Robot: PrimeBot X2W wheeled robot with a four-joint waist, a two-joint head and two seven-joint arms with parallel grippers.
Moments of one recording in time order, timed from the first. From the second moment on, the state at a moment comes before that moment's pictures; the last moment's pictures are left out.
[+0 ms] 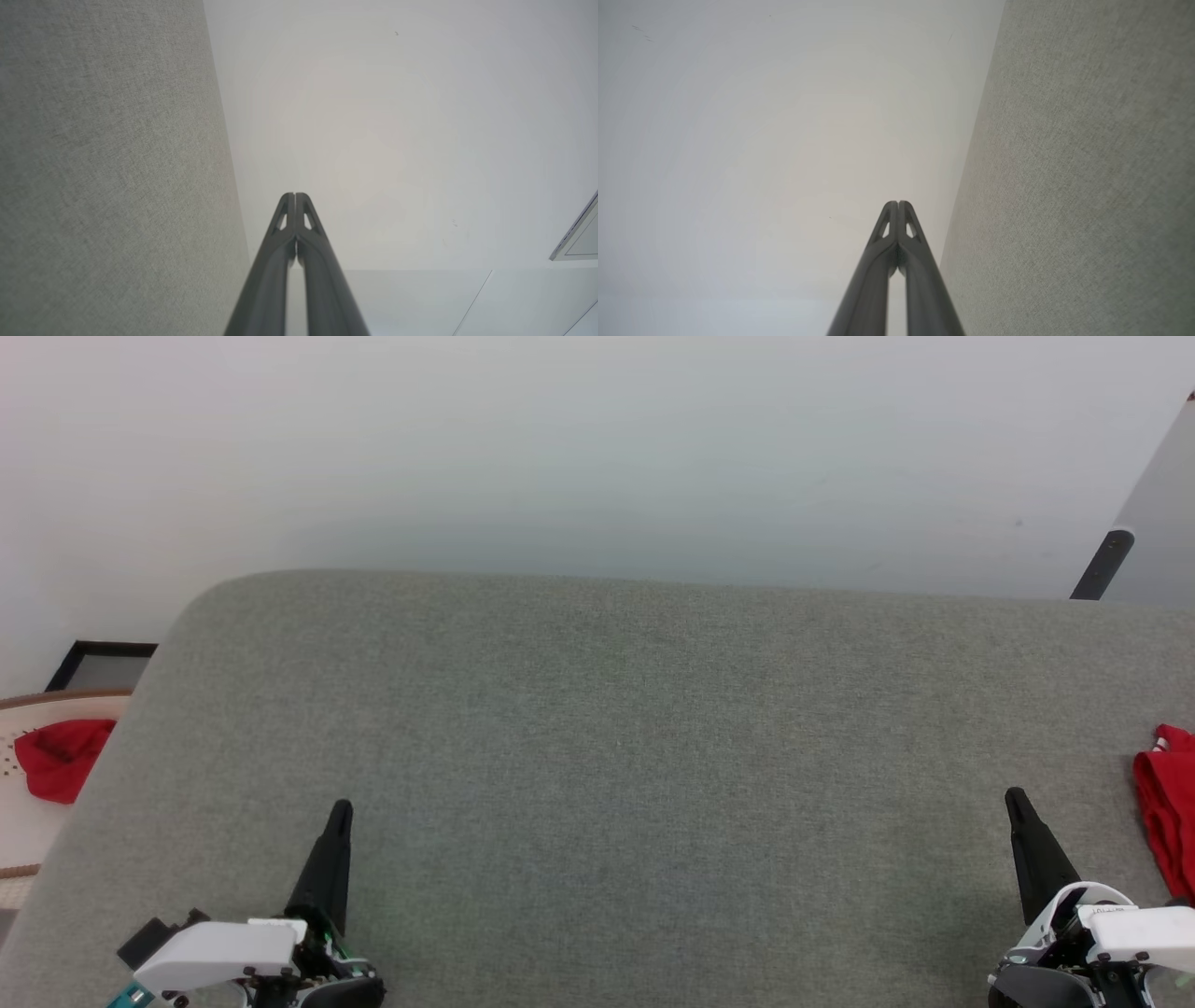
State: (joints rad) left arm -0.10 0.06 0.11 0.25 -1.62 -0.13 0.11; right arm -0.11 -0.05 -0.11 0.25 1.61 0.13 0.11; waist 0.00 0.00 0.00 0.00
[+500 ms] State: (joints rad) left arm -0.10 0.06 0.11 0.25 -1.62 -0.13 0.11; right arm -0.11 -0.05 -0.11 0.25 1.61 0.13 0.11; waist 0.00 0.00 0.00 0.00
